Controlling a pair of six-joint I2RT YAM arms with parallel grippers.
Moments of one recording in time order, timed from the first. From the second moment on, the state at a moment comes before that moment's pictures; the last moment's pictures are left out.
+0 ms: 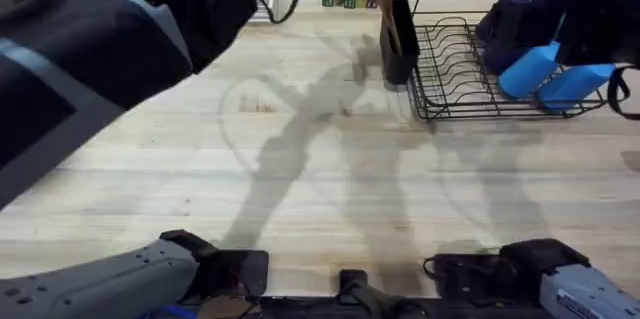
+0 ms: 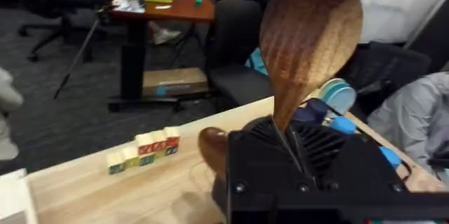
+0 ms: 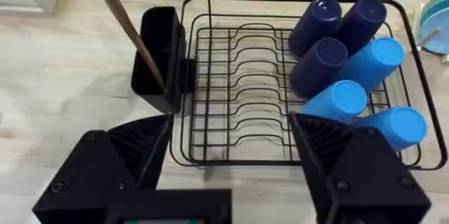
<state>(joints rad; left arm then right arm) -0.42 1.34 1.13 0.16 0.25 -0.24 0.13 0.92 1.11 -0.78 0.11 0.06</state>
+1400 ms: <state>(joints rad) -0.63 1.71 1.13 0.64 0.30 -0.16 0.13 0.92 1.11 -0.78 0.11 0.06</state>
